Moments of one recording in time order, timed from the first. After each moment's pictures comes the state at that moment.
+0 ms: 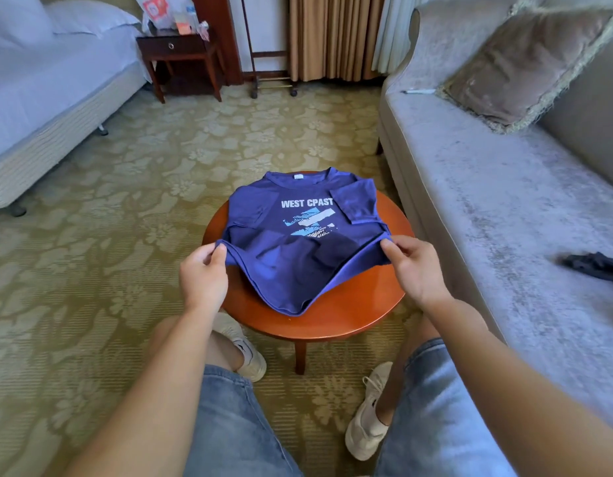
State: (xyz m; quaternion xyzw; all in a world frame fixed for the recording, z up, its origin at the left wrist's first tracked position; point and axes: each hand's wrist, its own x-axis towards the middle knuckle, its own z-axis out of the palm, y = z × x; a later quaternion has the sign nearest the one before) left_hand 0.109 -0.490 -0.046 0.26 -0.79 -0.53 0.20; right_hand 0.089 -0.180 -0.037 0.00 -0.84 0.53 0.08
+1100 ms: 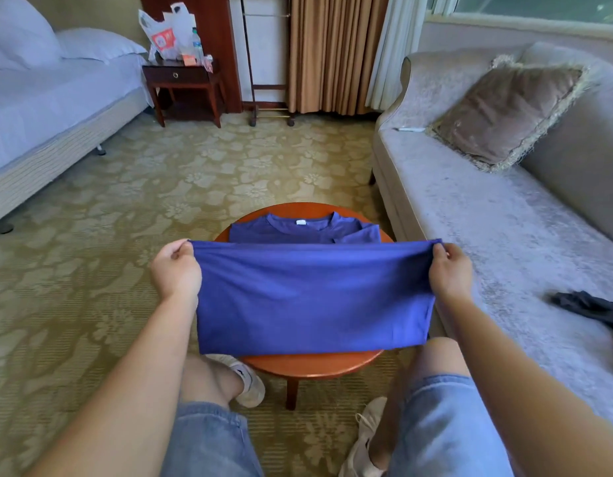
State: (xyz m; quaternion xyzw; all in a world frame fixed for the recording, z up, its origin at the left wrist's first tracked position) left_hand 0.057 -0.529 -0.017 0.32 -0.68 -0.60 0.27; right_hand 0.034 -0.136 -0.020 -0.20 -0.82 0.50 0.18
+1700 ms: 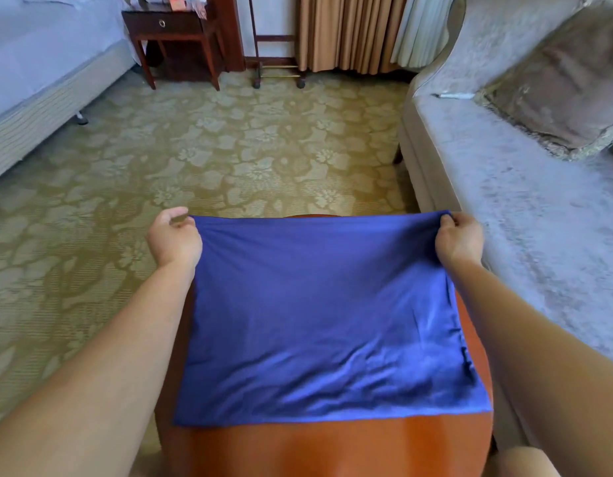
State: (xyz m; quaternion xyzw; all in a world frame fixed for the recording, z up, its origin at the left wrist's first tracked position) left_hand -0.188 -0.565 -0.075 0.35 -0.74 -0.53 0.24; right_hand -0.228 -0.165 -0.083 -0.22 -0.86 0.44 0.14
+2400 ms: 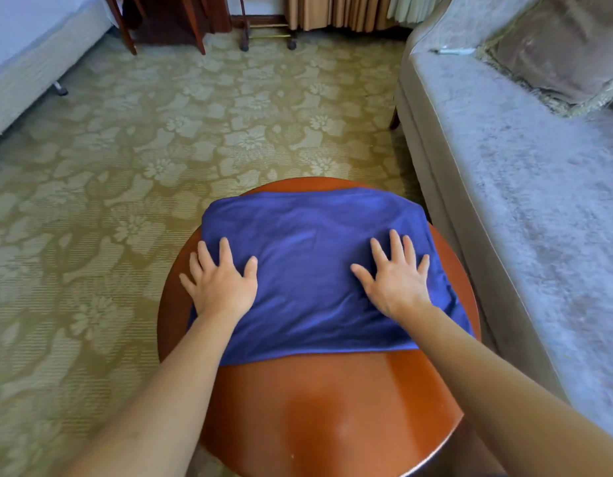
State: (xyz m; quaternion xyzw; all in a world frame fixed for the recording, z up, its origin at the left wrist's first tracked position) left_hand -0.089 -0.497 -0.136 0.25 -0.96 -0.16 -0.04; right_hand -0.106 -0.232 -0.136 -0.01 -0.99 0.10 -0.08
